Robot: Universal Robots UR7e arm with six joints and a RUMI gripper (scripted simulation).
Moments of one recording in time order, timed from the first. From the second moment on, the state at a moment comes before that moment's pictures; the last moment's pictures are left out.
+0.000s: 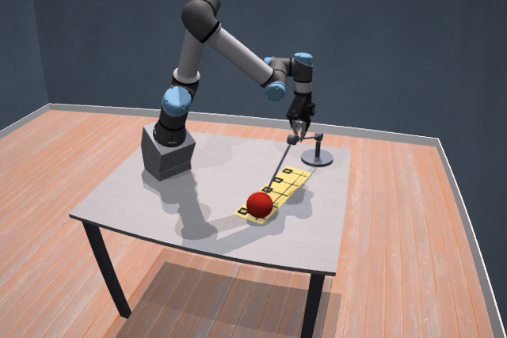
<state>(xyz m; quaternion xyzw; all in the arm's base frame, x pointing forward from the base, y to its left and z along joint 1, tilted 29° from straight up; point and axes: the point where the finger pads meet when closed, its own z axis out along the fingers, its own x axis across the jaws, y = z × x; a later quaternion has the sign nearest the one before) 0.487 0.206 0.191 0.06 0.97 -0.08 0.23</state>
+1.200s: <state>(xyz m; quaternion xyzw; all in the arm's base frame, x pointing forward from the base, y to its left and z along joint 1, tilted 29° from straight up) 0.468 0.243 0.234 0.06 0.97 -0.08 0.23</state>
